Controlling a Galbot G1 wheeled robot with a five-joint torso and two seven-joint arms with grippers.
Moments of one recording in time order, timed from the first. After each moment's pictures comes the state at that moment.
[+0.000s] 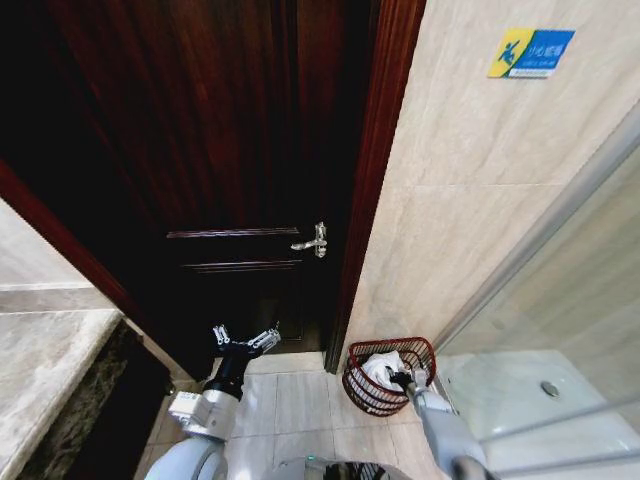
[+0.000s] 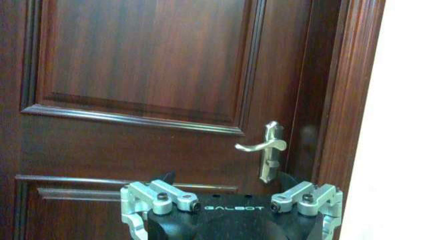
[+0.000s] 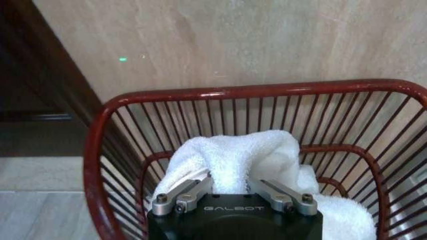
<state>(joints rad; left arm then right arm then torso) 1.88 -1.58 -0.50 -2.46 -0.10 0.05 0.11 -0.85 1.37 0.69 0.48 -0.08 0.11 -0.41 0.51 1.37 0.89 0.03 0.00</state>
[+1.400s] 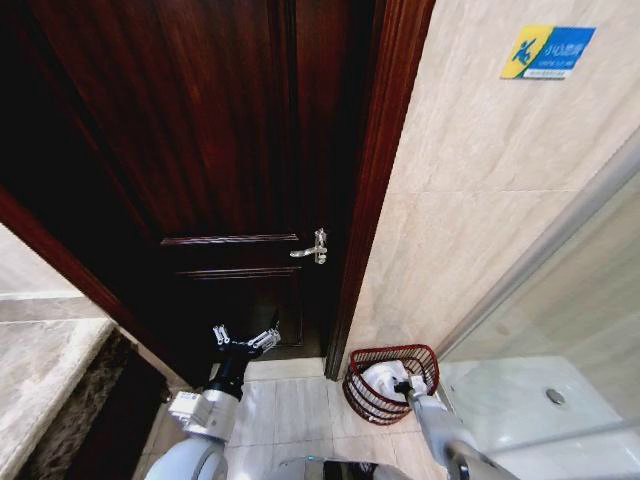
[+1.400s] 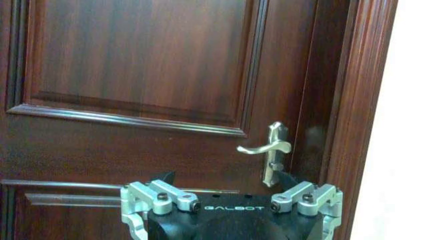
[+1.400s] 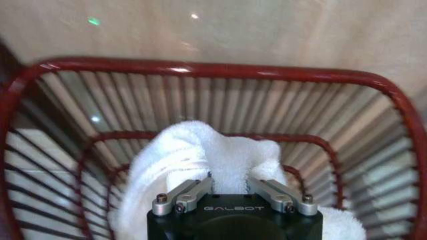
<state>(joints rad) 1.88 -1.58 -0.50 -2.46 -0.10 0.05 0.11 -0.74 1.41 0.89 0.27 -0.41 0.18 -0.29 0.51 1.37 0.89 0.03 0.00</state>
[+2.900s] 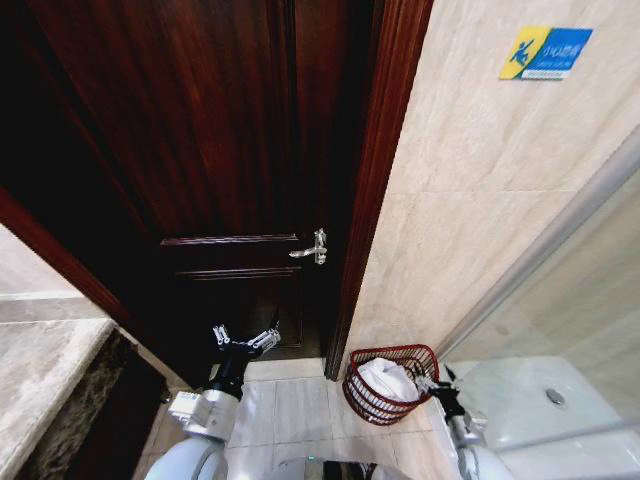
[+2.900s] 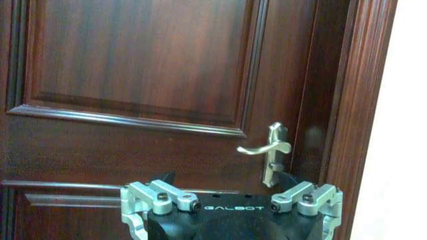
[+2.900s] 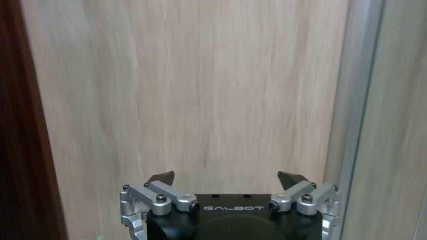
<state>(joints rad) 1.88 -1.58 -0.50 -2.46 -0.10 0.05 0.11 -1.61 1.49 0.86 1.69 0.22 0.26 -0.25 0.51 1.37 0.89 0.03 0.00</state>
